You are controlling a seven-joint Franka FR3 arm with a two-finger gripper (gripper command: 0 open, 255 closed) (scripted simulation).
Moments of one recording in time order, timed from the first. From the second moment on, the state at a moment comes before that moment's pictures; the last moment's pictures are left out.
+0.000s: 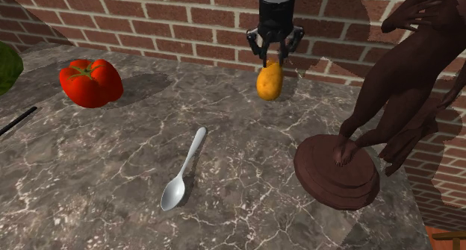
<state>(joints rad) -0.37 0.53 -0.28 -1.50 0.06 2.09 -0.25</state>
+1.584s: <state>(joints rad) -0.41 0.33 -0.28 -1.90 0.21 2.29 -0.23</state>
